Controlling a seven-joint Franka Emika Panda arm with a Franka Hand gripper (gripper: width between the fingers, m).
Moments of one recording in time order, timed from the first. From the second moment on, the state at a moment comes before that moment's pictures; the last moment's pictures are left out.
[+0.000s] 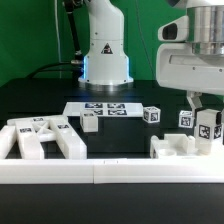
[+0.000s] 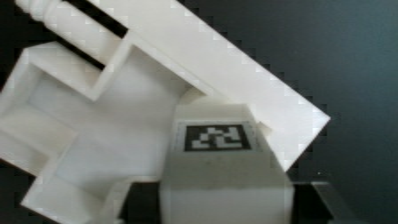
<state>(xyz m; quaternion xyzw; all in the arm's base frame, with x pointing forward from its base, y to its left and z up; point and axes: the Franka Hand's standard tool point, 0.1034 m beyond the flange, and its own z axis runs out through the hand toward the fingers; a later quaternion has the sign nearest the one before) 0.627 0.127 0.081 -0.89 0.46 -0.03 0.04</state>
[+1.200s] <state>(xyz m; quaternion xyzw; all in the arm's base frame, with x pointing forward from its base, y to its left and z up) 0.627 0.128 0.081 -1.00 -0.01 -0.04 0.02</state>
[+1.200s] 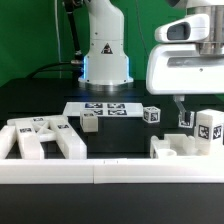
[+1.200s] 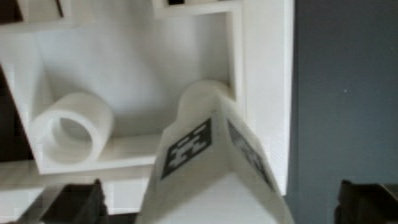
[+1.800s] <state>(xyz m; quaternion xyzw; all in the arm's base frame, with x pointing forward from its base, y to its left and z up) 0.627 0.127 0.080 -0.99 -0.13 -0.05 0.01</state>
